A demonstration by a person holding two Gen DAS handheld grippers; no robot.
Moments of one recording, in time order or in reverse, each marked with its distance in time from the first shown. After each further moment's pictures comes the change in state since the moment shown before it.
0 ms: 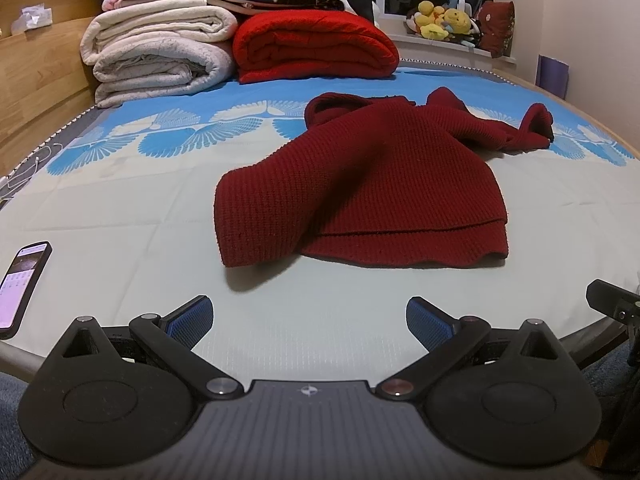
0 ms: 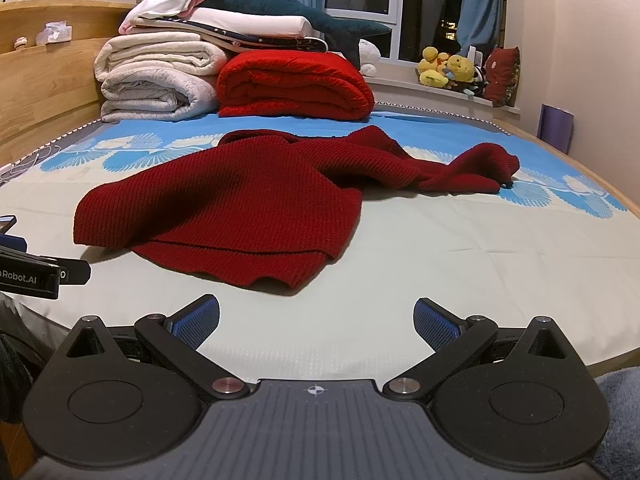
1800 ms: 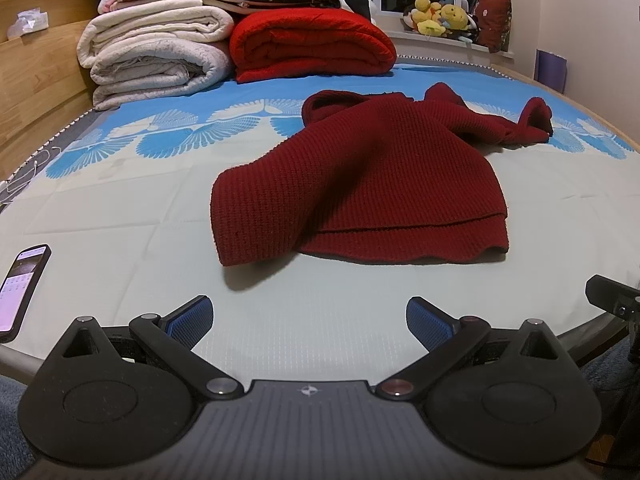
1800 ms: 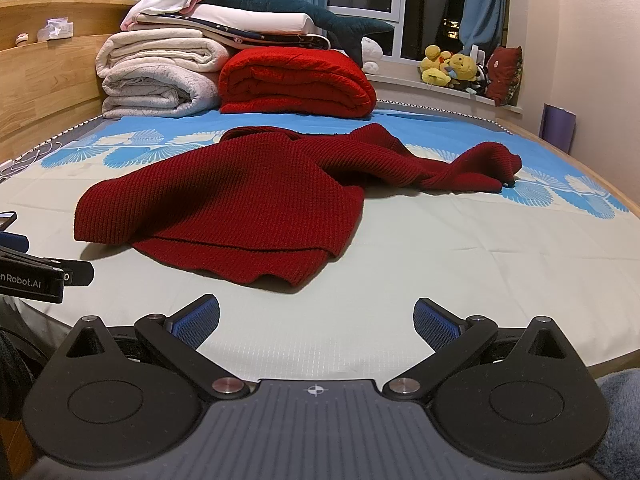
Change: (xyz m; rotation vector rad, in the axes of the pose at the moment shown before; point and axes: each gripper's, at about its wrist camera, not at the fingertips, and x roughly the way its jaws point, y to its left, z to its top) left arm 0.004 -0.002 -0.003 0.014 0.001 0.002; right arm 0.003 0.002 -0.001 -0.002 0.009 0.002
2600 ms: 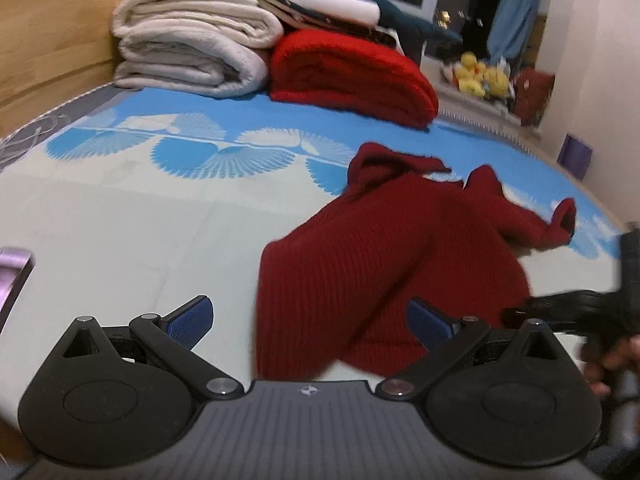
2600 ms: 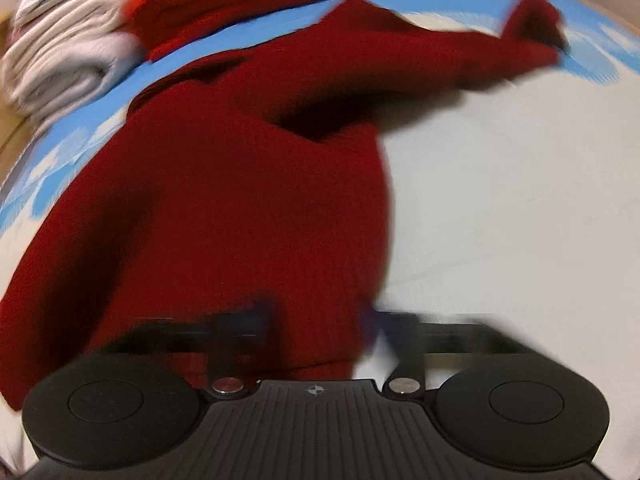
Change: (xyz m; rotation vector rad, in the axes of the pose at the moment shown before) left arm 0.052 0.073 0.074 -0.215 -0.033 -0.048; right arm 0.218 -0.020 0.085 0.318 0.340 0.073
